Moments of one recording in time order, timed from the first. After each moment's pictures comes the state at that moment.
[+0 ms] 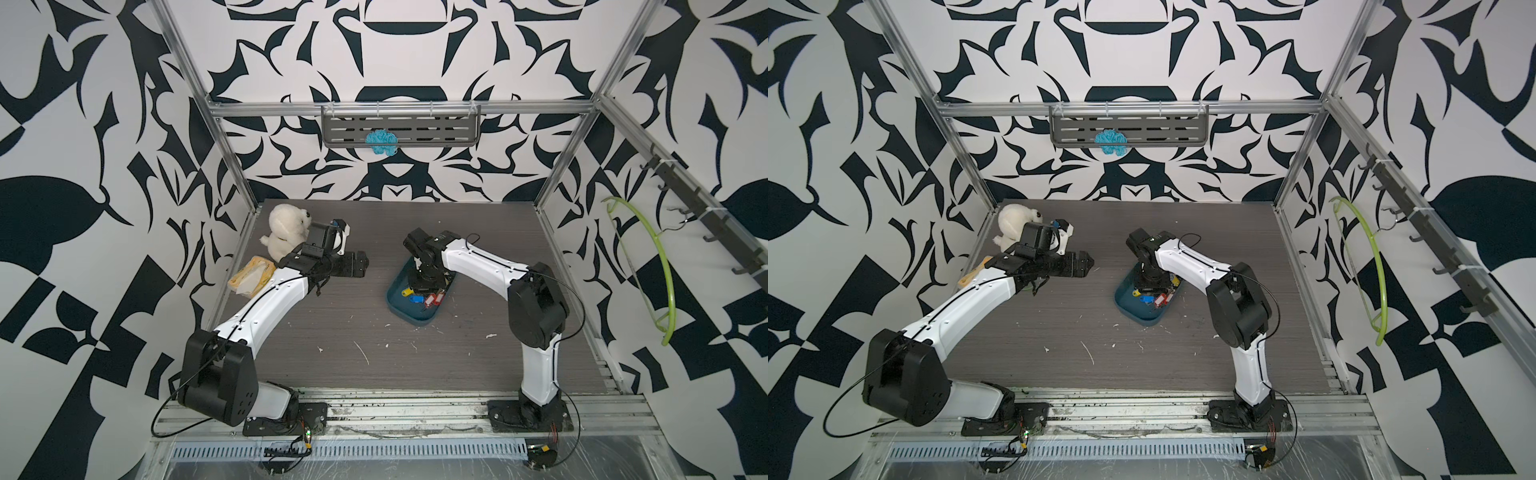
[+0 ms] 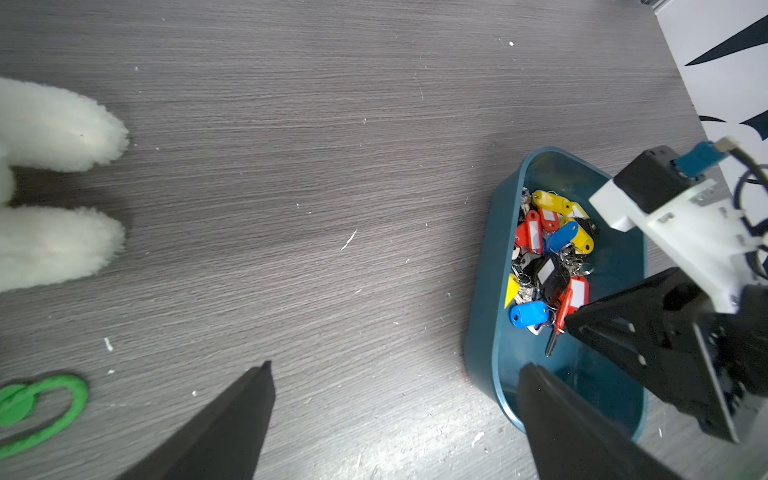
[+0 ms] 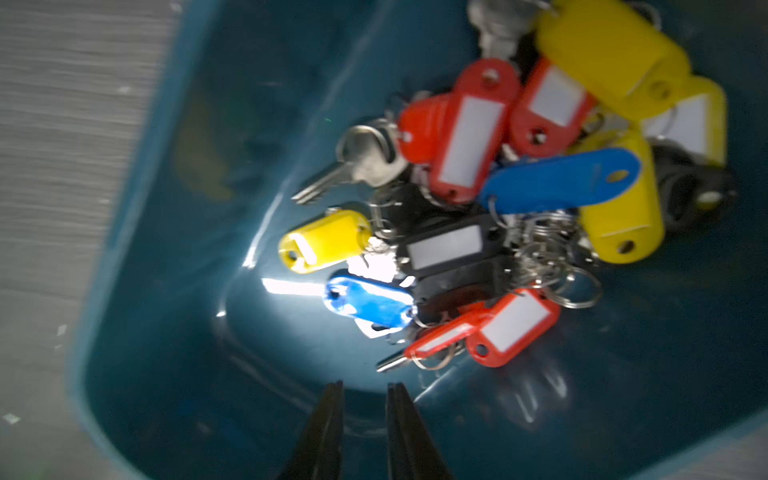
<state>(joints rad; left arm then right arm) -0.37 1.41 1.08 -0.49 0.19 -0.23 0.64 1.98 1.58 -1.02 -0.04 0.59</state>
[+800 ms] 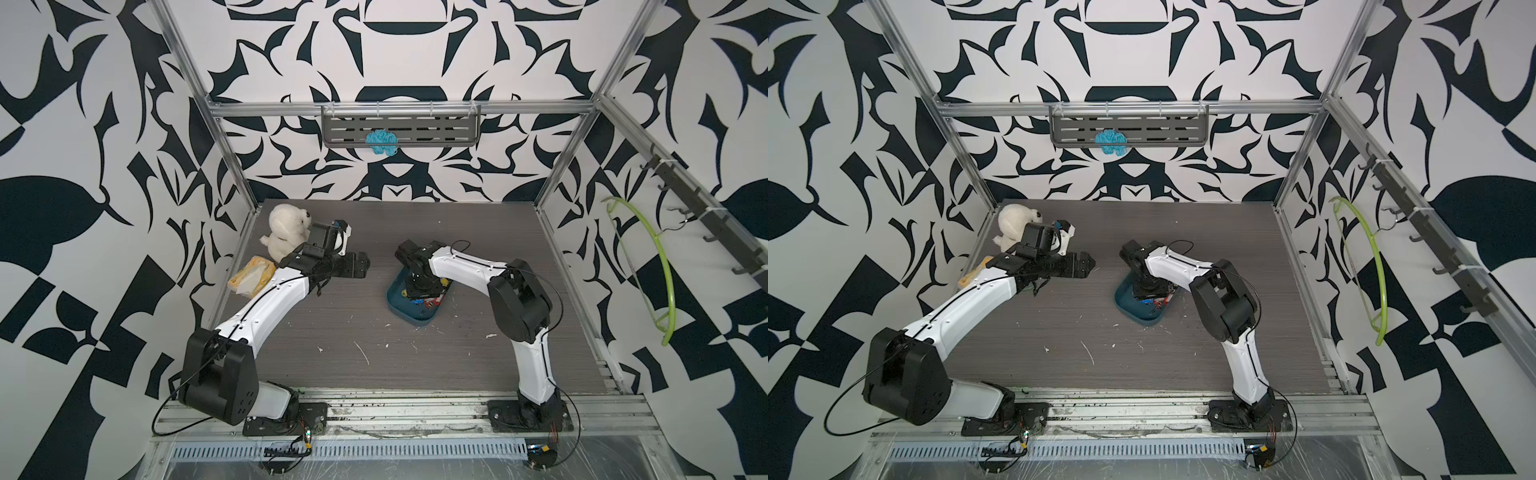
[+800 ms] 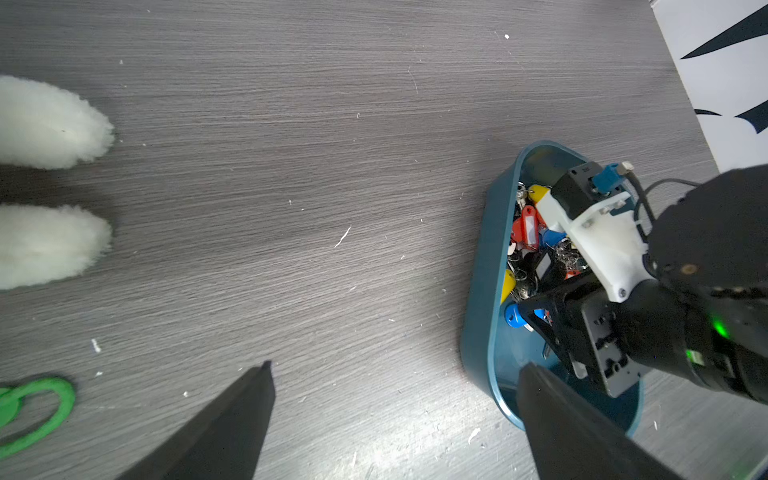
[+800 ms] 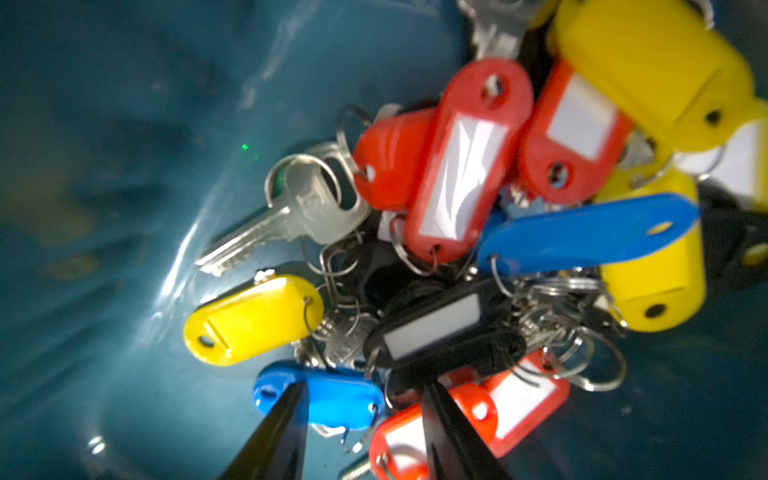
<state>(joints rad) -0.37 1.42 1.08 -0.49 0.20 -0.23 0.69 2.09 1.57 -0.95 0.12 0.60</state>
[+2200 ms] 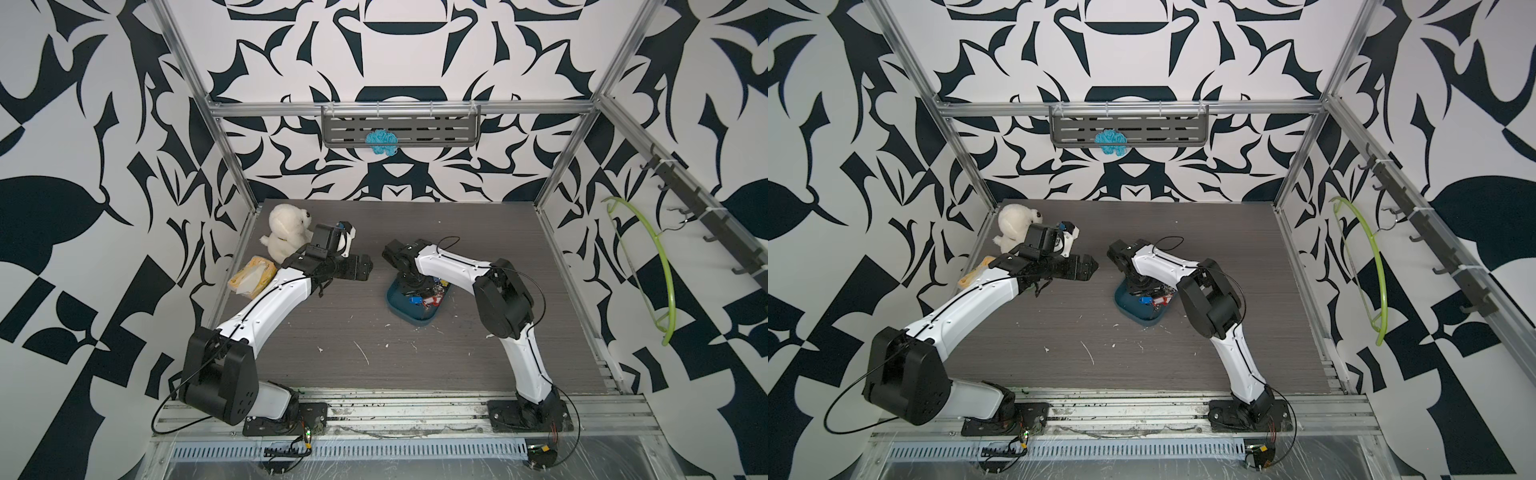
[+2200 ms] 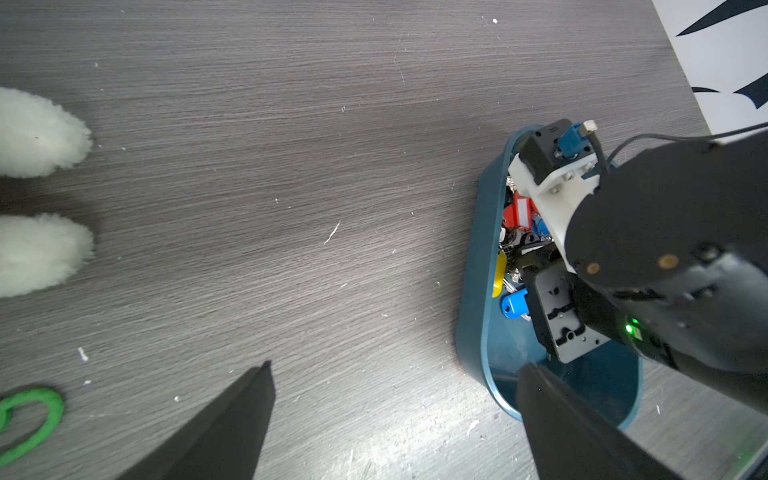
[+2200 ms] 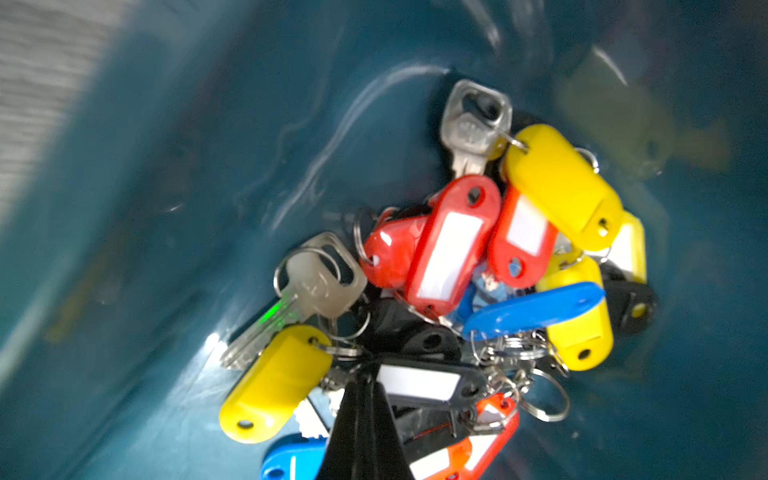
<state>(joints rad) -0.40 1.42 1.08 -0.49 0.20 -0.20 0.73 2.20 1.74 -1.04 0.30 0.62</state>
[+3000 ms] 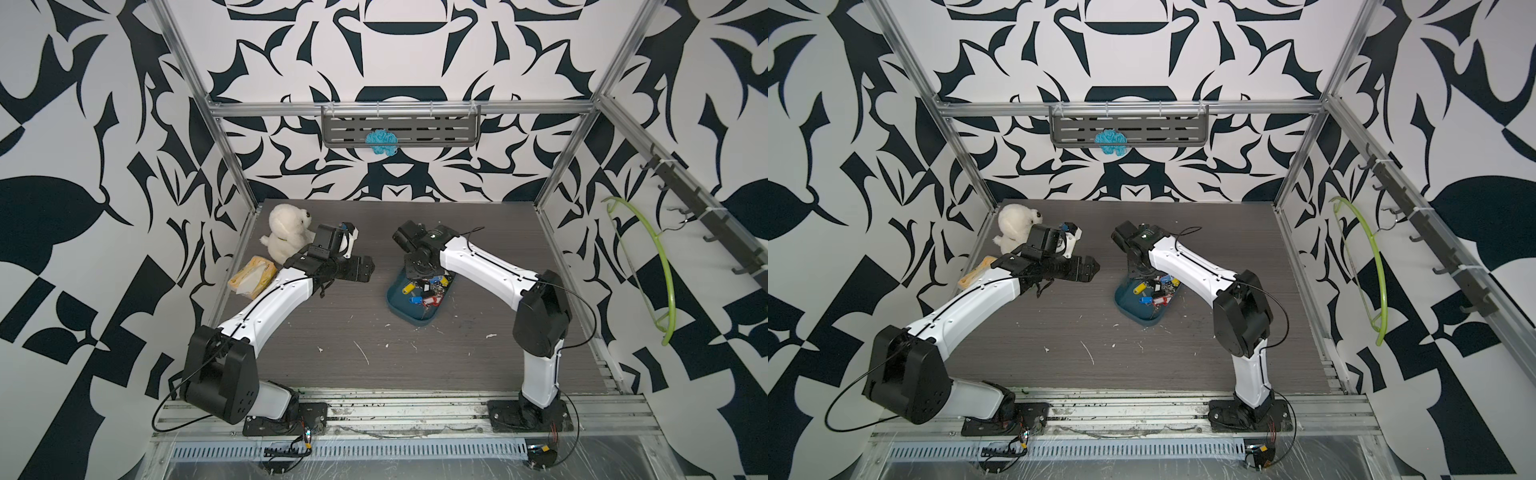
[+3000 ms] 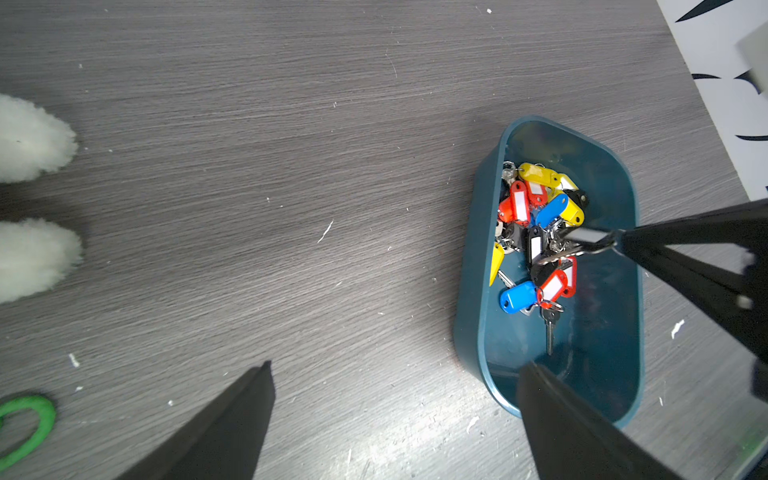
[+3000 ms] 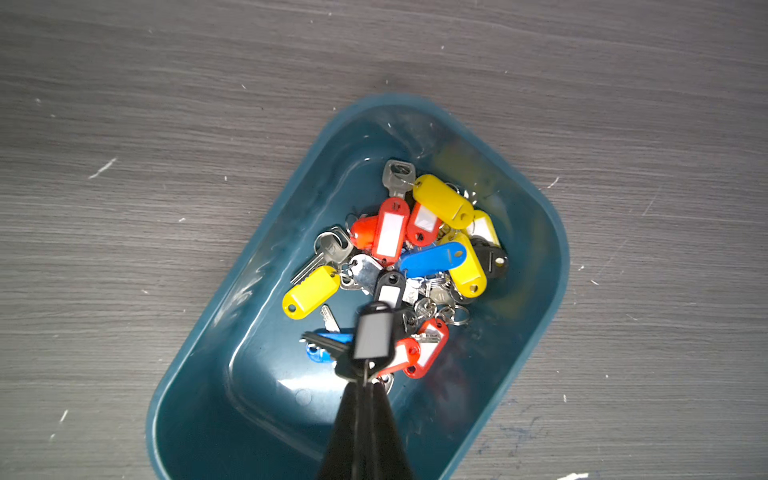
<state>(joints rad) -0.42 1.42 1.08 -0.49 0.20 -0.19 0.72 1.92 1.72 -1.07 0.29 0.65</state>
